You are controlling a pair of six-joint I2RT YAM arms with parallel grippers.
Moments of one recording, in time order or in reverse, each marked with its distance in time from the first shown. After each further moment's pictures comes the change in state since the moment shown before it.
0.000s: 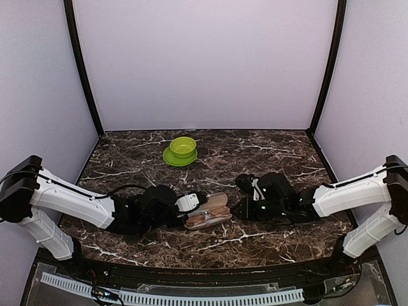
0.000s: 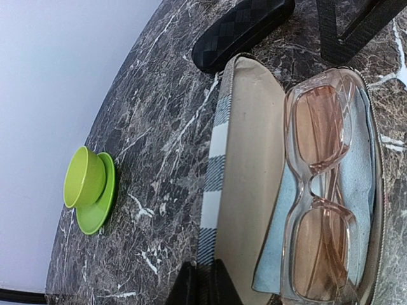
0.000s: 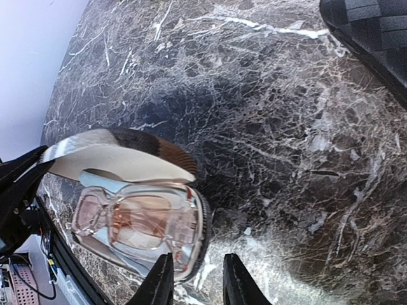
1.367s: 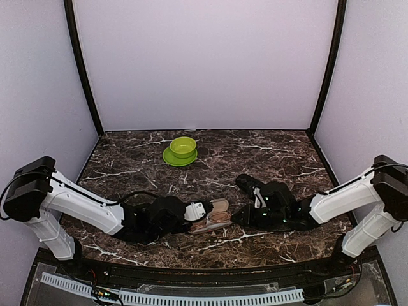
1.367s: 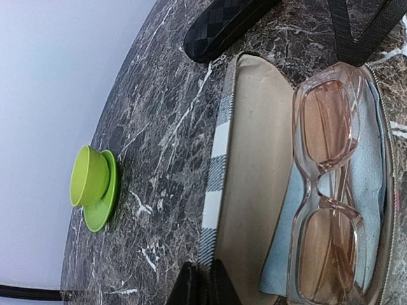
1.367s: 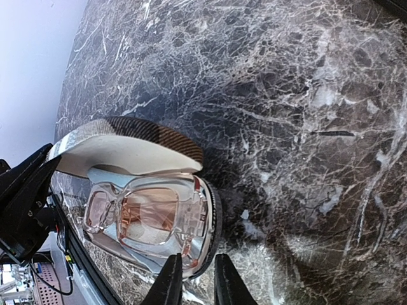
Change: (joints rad) left arm -0.061 0.095 0.008 0.048 -0.115 0.026; right arm -0.010 0.065 -0.113 0.212 -0.096 0.108
